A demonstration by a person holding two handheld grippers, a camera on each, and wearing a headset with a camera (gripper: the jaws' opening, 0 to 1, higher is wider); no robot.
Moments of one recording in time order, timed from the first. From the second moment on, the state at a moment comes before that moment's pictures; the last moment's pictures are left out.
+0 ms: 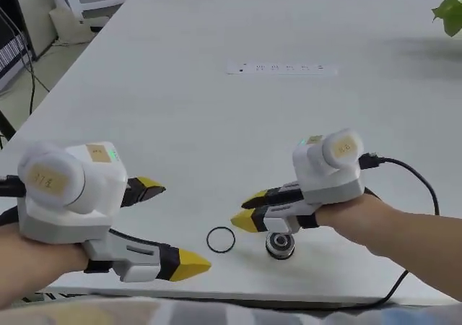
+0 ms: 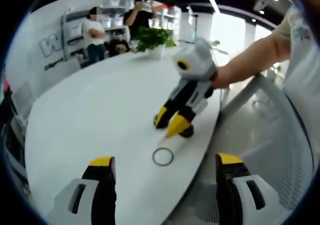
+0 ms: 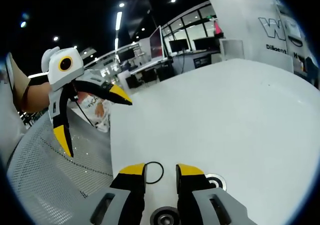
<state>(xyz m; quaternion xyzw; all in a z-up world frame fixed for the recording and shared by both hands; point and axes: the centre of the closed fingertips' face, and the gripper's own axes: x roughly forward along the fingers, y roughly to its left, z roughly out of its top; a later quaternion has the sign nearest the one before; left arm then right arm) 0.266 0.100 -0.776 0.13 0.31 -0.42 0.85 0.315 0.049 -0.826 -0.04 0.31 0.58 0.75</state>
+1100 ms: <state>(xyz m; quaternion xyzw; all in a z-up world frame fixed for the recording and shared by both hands) 0.281 0.071 -0.777 0.16 0.31 -0.45 0.82 0.315 -0.007 -0.810 -0.01 0.28 0.55 0.79</state>
